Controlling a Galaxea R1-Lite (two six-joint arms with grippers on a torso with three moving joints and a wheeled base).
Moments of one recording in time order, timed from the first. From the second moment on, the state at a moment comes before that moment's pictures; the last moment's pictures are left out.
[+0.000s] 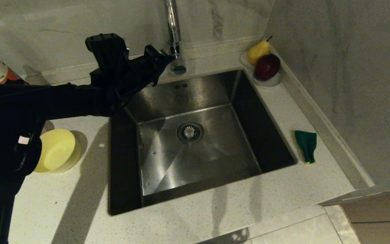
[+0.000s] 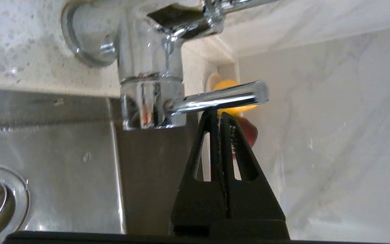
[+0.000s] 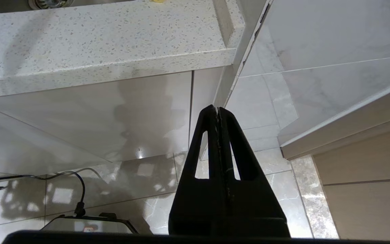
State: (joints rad) left arm -0.25 2.22 -1.91 -0.56 -0.33 -0.98; right arm 0.00 0.00 0.00 0.00 0.00 -0.03
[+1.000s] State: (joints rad) left arm -0.26 2.06 -1.84 -0.56 -0.31 -0.98; right arm 0.00 0.00 0.00 0.00 0.00 -0.03
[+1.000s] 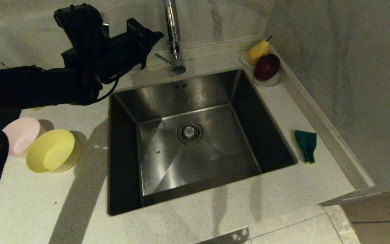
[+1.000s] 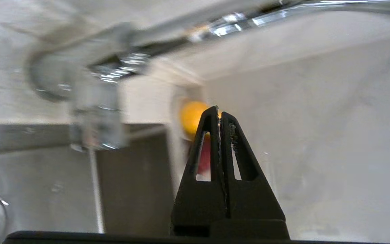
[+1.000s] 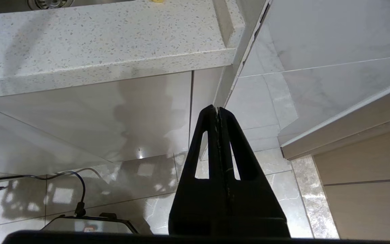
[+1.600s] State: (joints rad) left arm -0.27 1.47 -1.31 -0.22 -0.07 -0.43; right arm 0.00 0.00 0.00 0.00 0.00 -0.03
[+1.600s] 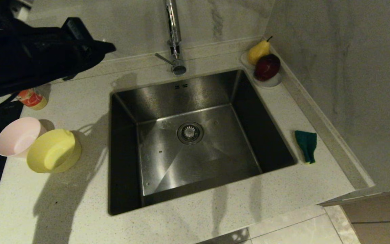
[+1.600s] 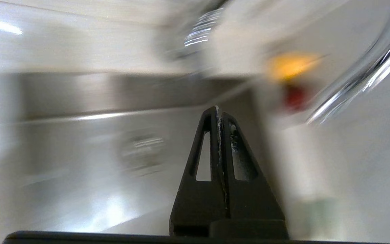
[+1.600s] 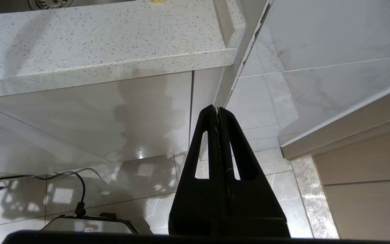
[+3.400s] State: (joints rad) left arm 0.10 1.44 -1.12 -0.13 0.77 -0.21; right arm 0.00 0.00 0.00 0.00 0.00 -0.03
